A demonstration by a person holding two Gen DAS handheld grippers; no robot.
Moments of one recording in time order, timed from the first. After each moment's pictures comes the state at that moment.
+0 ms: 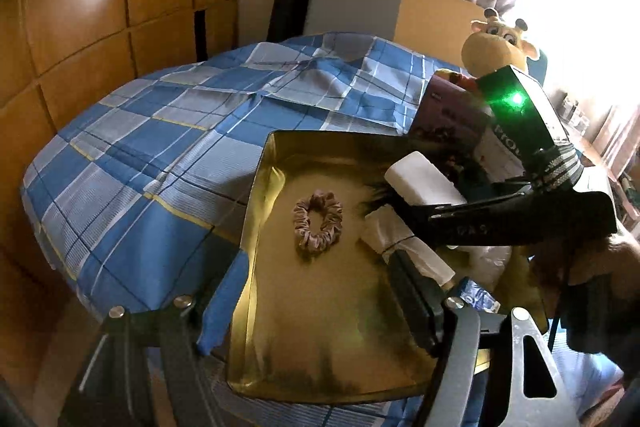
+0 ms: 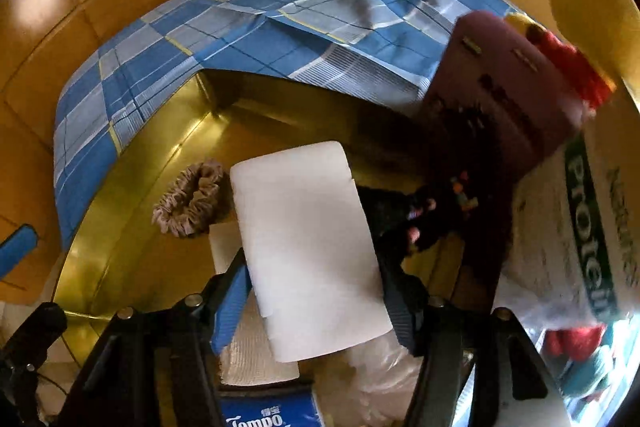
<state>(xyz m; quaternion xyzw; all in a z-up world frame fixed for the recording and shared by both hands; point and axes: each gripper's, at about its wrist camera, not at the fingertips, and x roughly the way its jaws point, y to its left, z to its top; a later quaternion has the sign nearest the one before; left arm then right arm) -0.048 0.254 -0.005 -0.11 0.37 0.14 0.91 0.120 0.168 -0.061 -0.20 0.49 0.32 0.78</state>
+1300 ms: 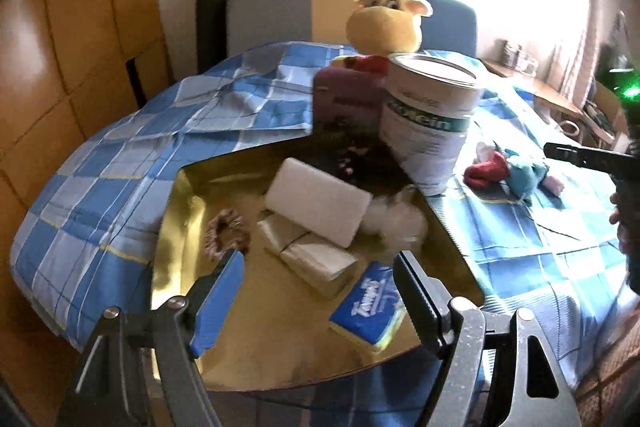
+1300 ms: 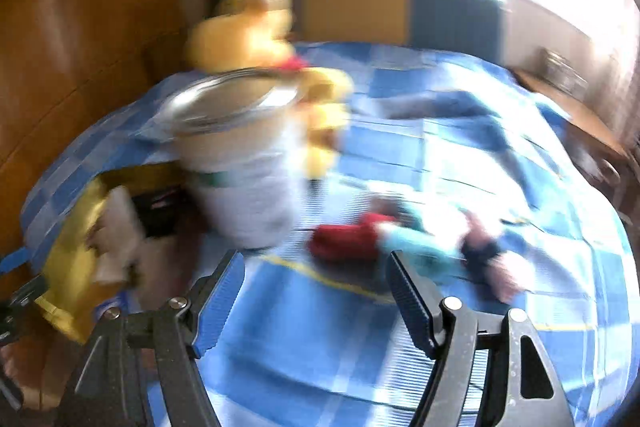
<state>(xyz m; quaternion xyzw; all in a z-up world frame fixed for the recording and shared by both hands) -0.036 0.157 0.014 0.00 0.37 0.05 0.93 0.099 -0.124 0.011 -0.04 0.39 0.13 0.91</state>
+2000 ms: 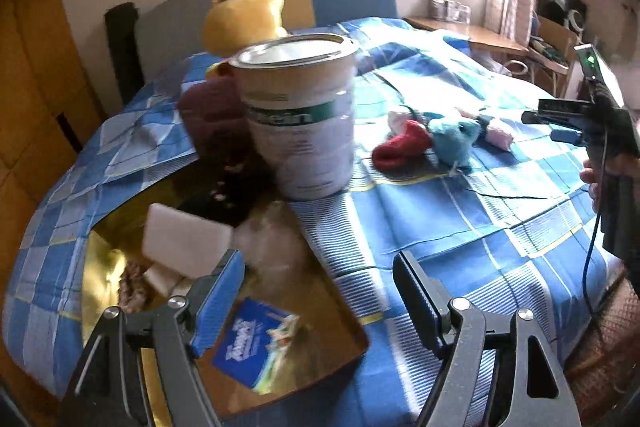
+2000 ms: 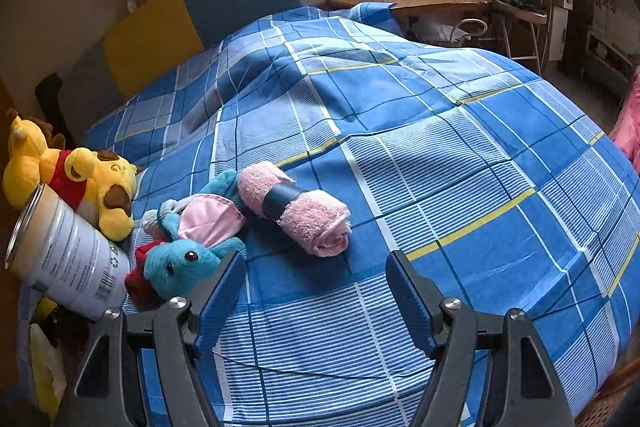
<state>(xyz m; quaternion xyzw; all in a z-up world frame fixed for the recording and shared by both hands) 0.015 0.045 0.006 0.08 0.40 -0.06 0.91 0.118 -0.284 -0.030 0.16 0.41 -0.06 0.90</state>
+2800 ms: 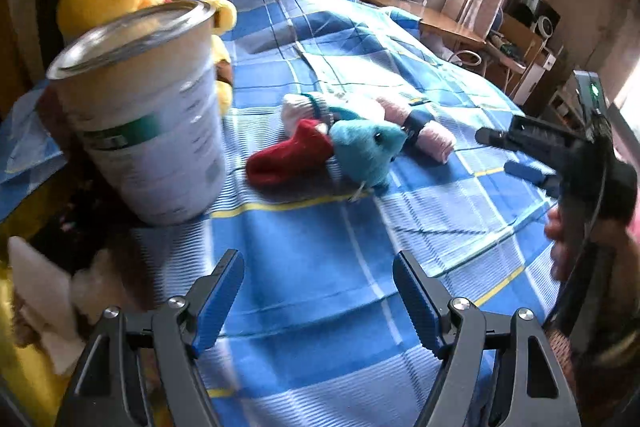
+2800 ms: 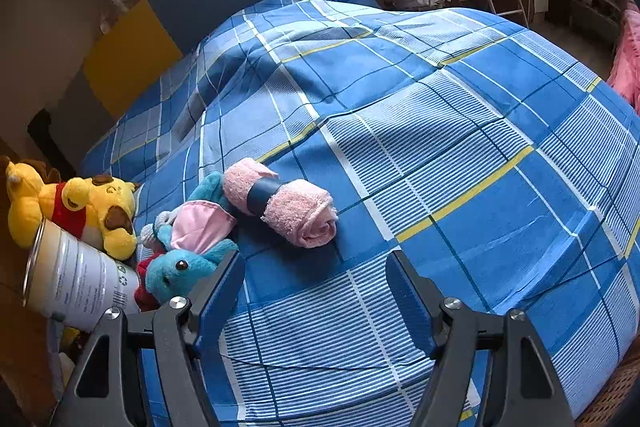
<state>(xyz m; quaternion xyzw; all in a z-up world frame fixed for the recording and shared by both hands) 0.094 -0.038 -0.014 0.00 0.47 -0.16 0.87 0.117 -0.311 -0.040 0.24 0.42 -0.07 0.87</state>
